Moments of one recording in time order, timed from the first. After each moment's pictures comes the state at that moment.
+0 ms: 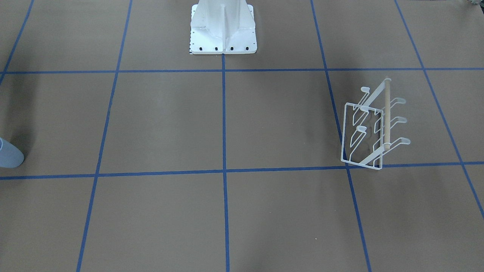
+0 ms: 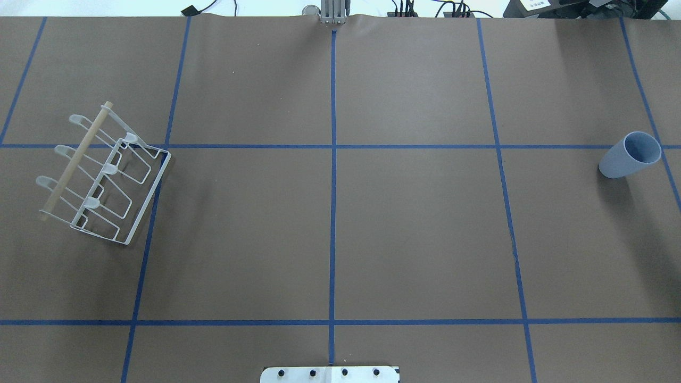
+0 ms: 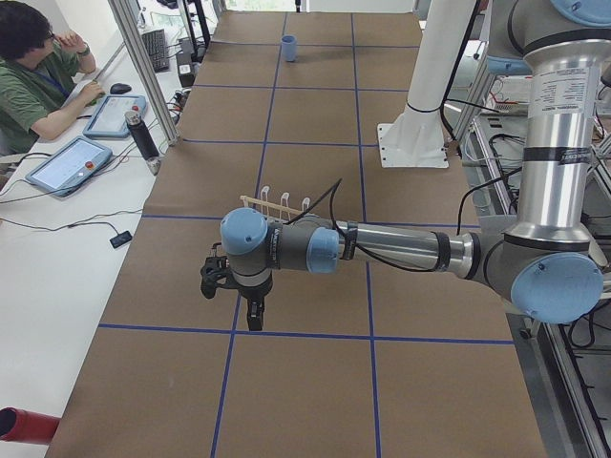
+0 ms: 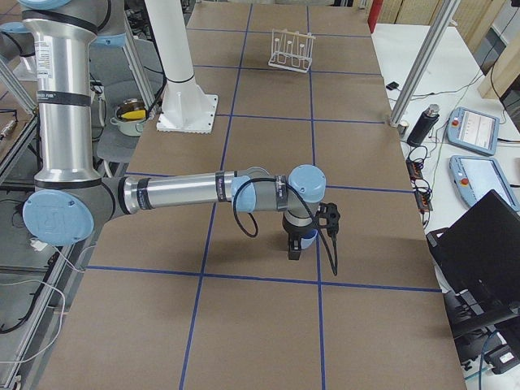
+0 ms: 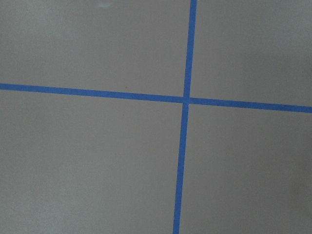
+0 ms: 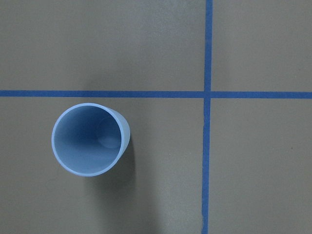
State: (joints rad) left arm -1.56 -1.57 -1.68 -1.55 -2.35 -0.12; right arm 1.49 -1.57 1.73 -1.63 2.37 0.09
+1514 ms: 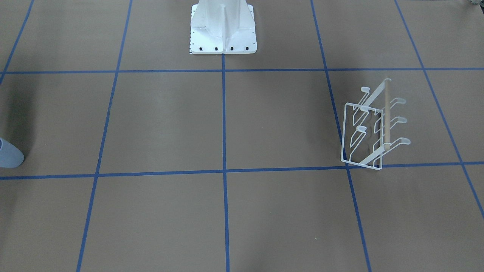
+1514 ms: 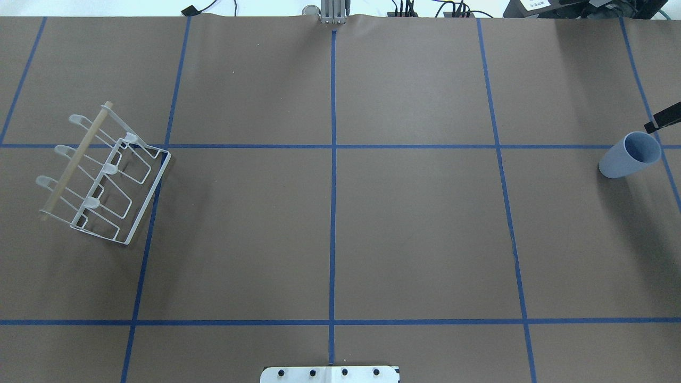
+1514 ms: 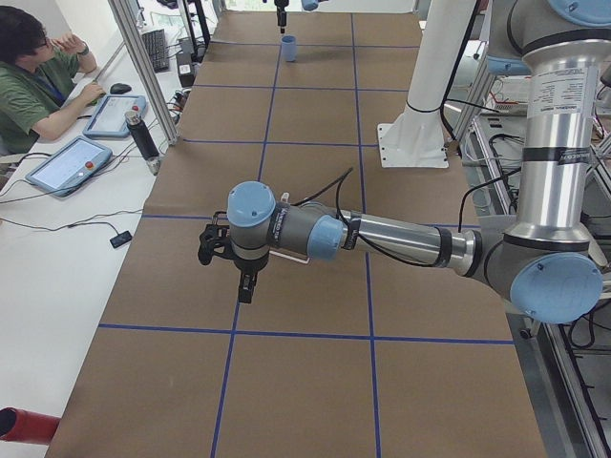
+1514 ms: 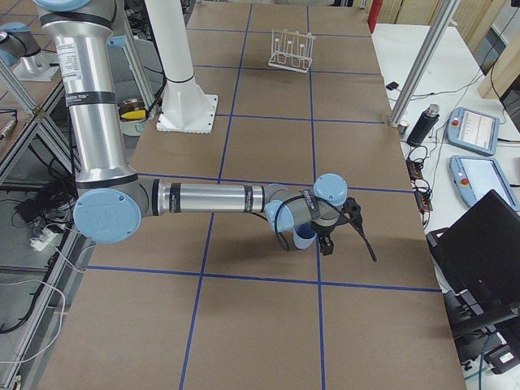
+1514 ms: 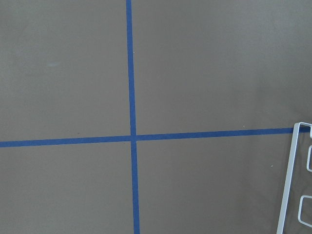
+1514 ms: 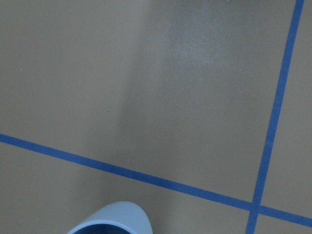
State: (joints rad) left arm -1.54 -1.57 -1.74 -1.67 -2.38 -0.16; right arm 1.35 -1.44 1.42 -1.19 2.38 0.17
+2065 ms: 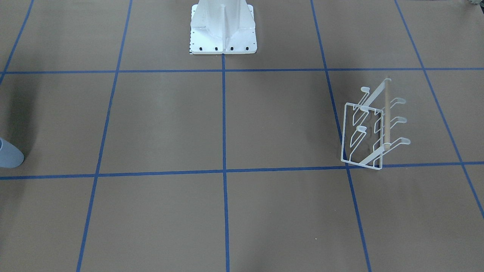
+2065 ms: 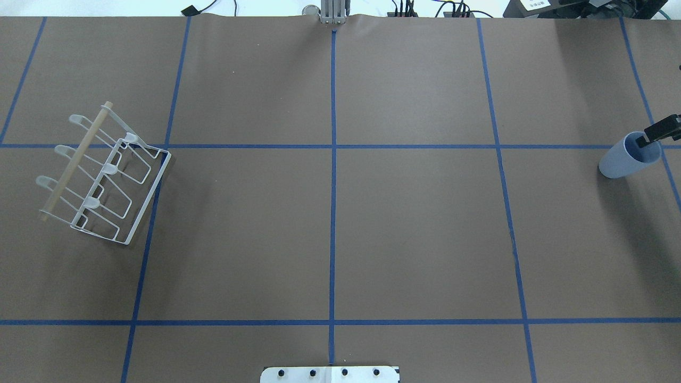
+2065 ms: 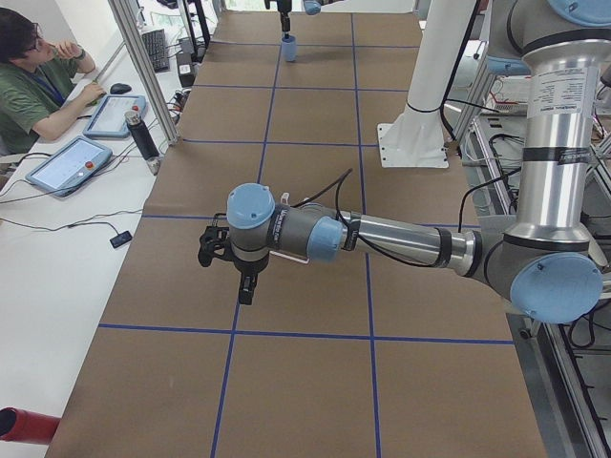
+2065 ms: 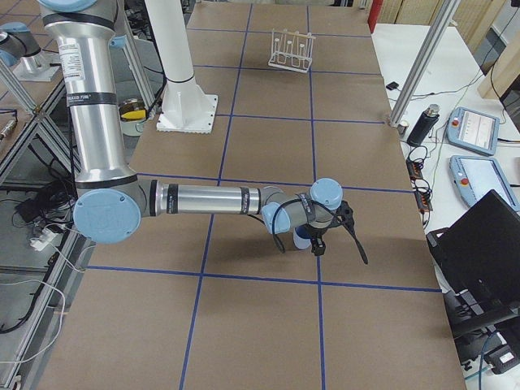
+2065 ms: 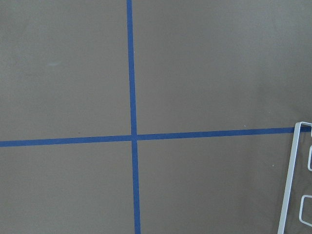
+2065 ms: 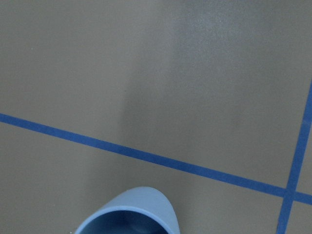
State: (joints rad) left arm -1.54 -1.57 -1.73 -1.67 -2.38 -0.16; right arm 1.32 -1.46 1.42 -1.20 2.39 0.17
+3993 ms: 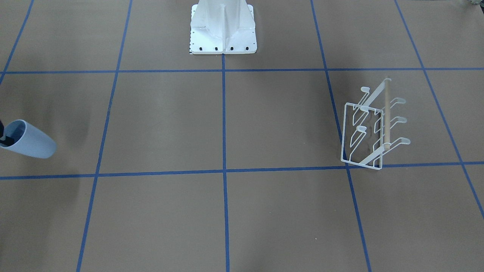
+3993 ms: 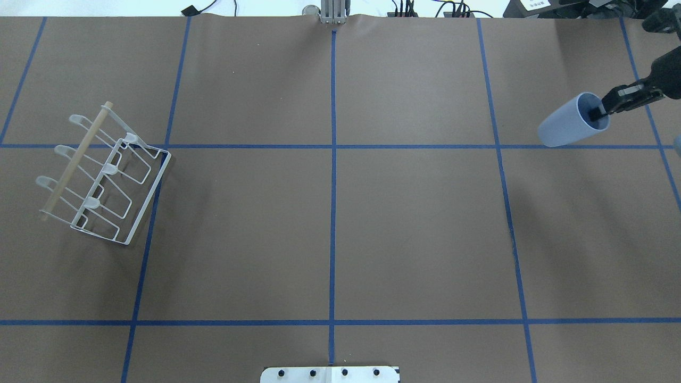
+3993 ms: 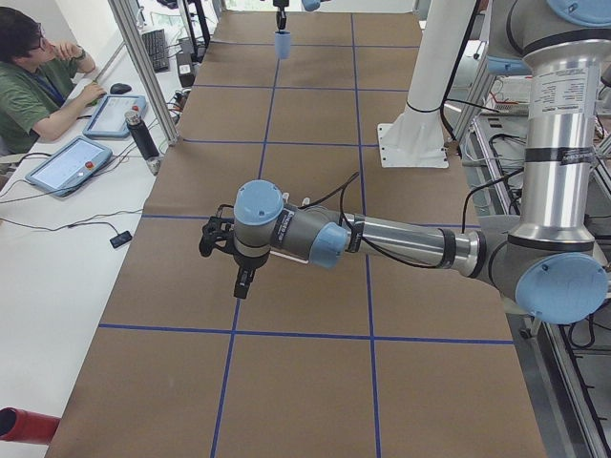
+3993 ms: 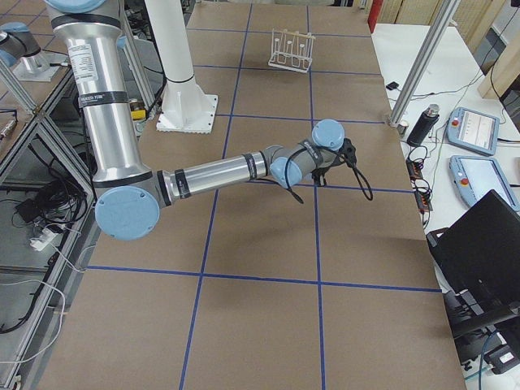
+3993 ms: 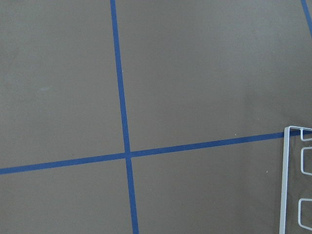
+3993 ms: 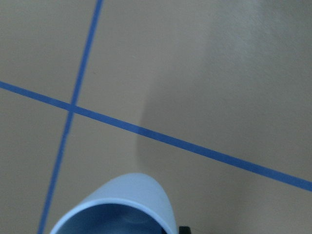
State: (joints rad) left arm -1.54 -1.55 -1.74 -1.81 -2.39 -0.17; right arm 1.24 -1.36 1.68 -1.18 2.57 0.52
